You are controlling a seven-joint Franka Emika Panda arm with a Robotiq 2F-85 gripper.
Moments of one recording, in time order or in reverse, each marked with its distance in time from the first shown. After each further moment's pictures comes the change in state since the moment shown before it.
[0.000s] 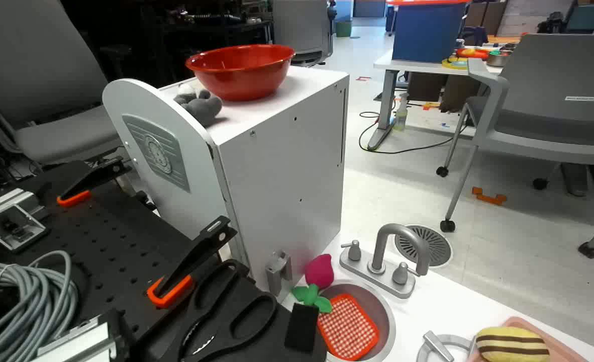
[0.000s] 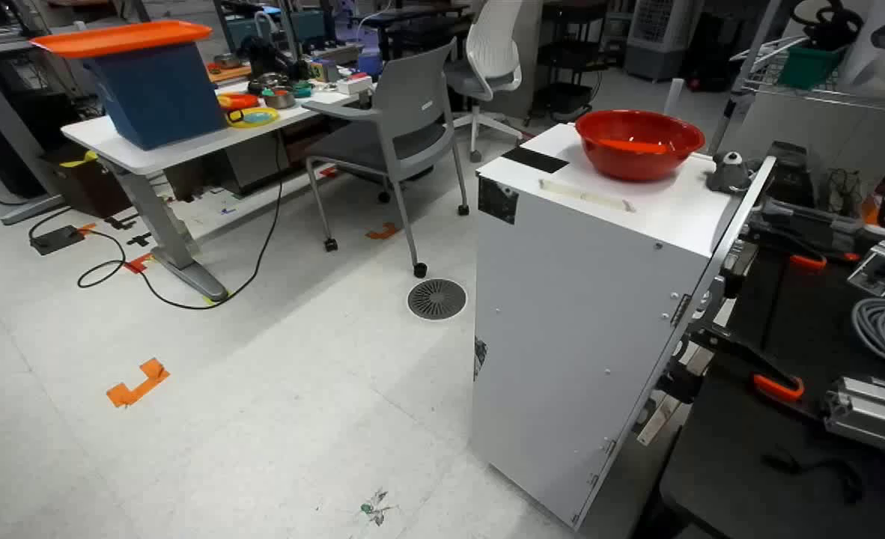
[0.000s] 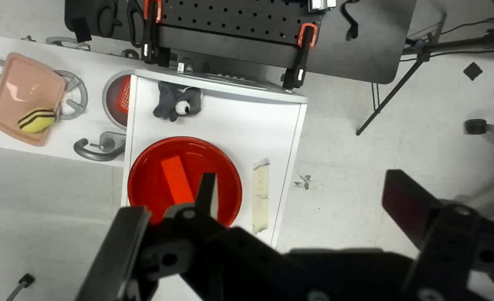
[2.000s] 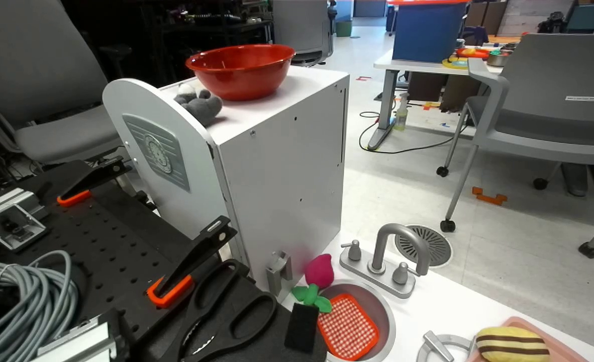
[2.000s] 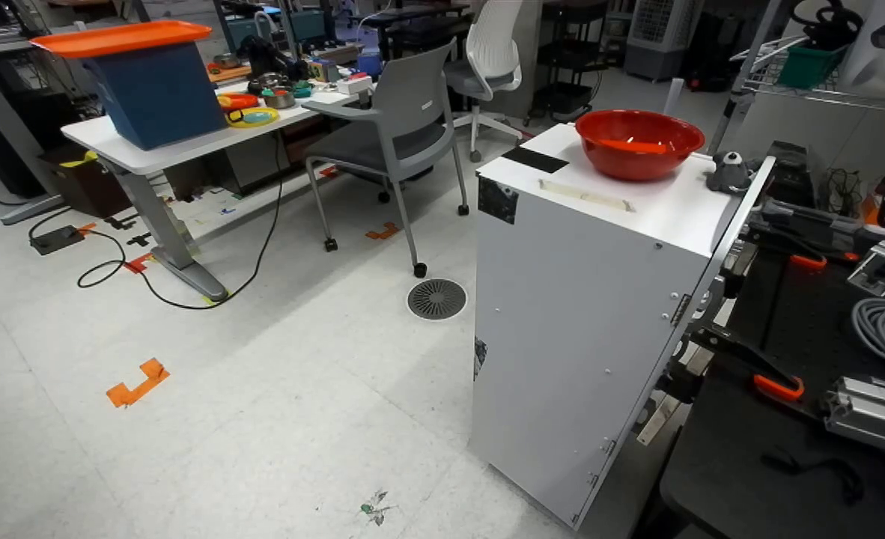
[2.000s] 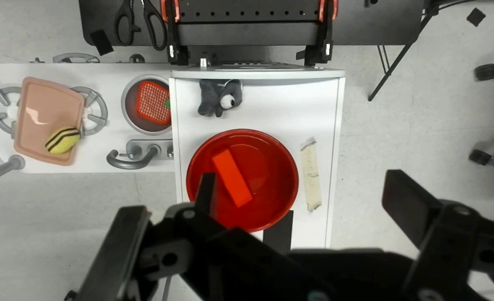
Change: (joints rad) arm -0.076 -0.007 -0.108 0.007 0.004 0.024 -0.006
